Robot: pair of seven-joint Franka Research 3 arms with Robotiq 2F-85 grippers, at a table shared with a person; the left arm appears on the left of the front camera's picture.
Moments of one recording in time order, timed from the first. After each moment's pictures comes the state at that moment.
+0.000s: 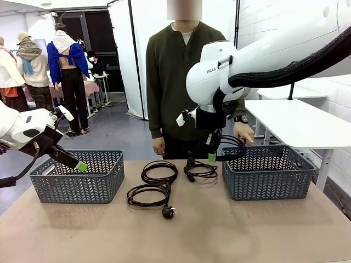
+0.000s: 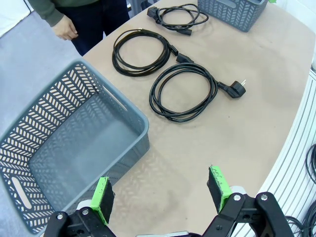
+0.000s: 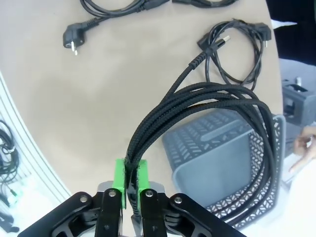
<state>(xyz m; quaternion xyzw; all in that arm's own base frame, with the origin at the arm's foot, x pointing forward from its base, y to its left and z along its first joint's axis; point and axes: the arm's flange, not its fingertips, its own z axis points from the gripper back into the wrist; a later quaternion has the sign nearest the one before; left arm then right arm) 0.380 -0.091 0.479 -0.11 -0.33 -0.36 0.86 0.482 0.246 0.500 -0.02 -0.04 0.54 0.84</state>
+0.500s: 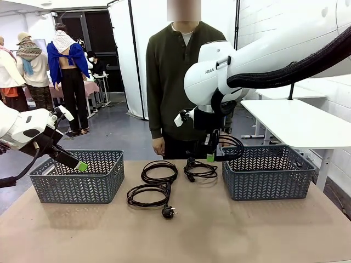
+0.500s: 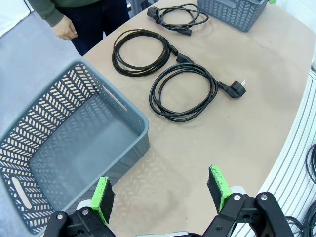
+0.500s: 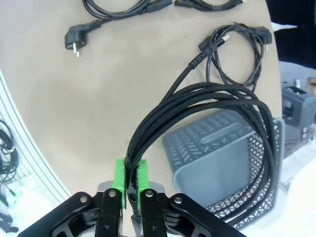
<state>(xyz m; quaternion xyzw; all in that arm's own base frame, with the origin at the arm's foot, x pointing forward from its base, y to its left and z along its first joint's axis) 0.380 -0.091 0.479 -0.11 -0.33 -0.36 0.86 0.482 0.247 0.501 -0.02 -0.04 0.54 0.84</state>
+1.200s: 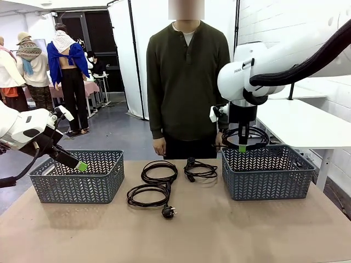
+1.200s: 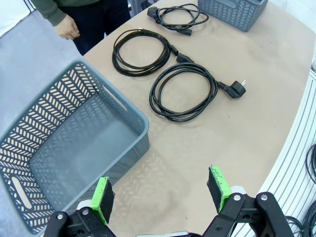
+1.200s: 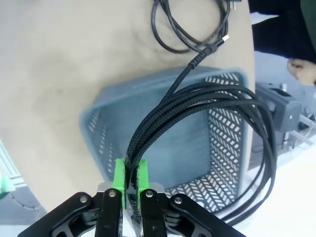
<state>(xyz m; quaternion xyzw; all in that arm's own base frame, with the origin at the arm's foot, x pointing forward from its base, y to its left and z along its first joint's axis) 0.380 -0.091 0.479 -0.11 -0.33 -0.36 0.86 0.559 0.128 0.493 -0.05 -0.04 0.60 0.80</state>
